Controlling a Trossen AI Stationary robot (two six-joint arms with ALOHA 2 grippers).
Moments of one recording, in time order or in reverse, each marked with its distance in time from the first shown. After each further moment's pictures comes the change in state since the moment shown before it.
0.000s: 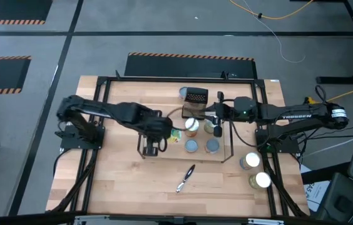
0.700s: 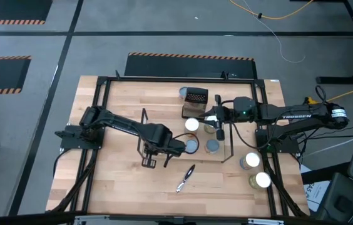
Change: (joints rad) left arm -0.071 0.306 0.121 -0.333 0.053 0.000; right arm 0.000 0.001 0.000 -0.015 -0.140 -0.004
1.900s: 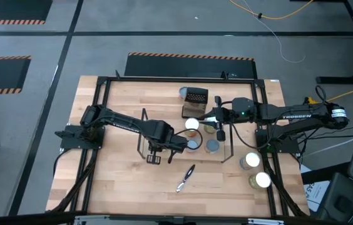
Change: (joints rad) left arm 0.034 0.000 0.000 0.076 -0.067 0.000; right arm 0.000 0.000 0.000 -0.060 0.000 0.000
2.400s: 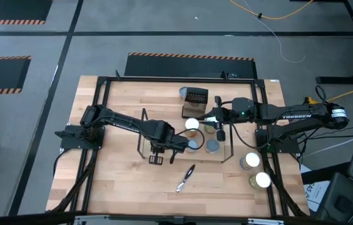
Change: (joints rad) left arm 0.000 0.000 0.000 0.059 0.000 0.000; right arm 0.000 0.000 0.000 0.000 0.000 0.000
